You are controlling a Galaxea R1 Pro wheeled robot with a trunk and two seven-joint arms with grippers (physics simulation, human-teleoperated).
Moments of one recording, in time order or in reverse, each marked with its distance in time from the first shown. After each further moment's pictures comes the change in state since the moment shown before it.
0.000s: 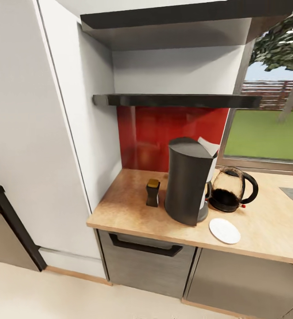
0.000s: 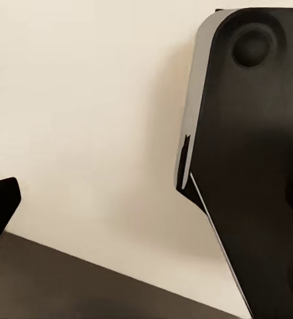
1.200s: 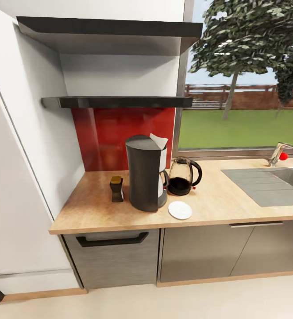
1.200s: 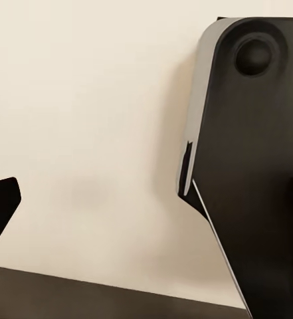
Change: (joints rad) left arm 0.000 0.005 0.002 0.002 0.001 -0.003 0.000; right arm 0.000 0.009 0.002 -0.004 0.001 -0.001 0.000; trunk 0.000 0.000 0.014
